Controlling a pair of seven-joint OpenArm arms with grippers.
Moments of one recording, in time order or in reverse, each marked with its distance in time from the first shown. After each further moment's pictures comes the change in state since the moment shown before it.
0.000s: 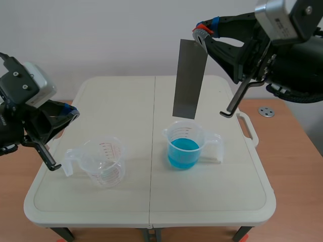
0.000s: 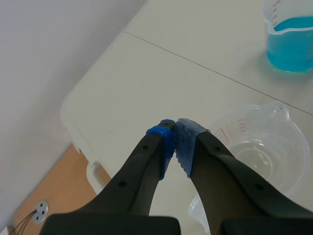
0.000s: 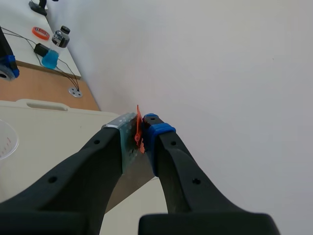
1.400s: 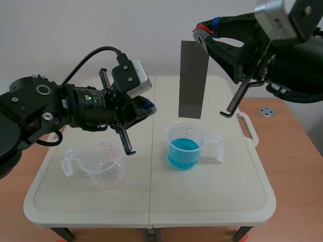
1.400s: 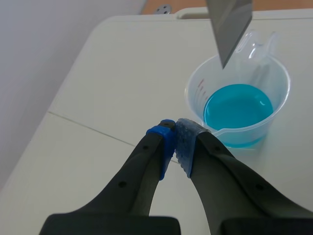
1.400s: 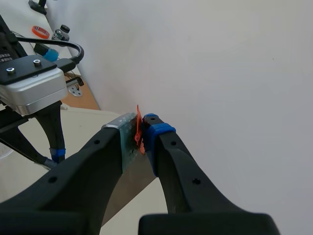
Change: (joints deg) left arm -25.7 12.8 22.4 -18.4 7.4 -7.6 -0.4; right arm 0.0 0.0 0.0 0.0 0.0 0.0 -0.3
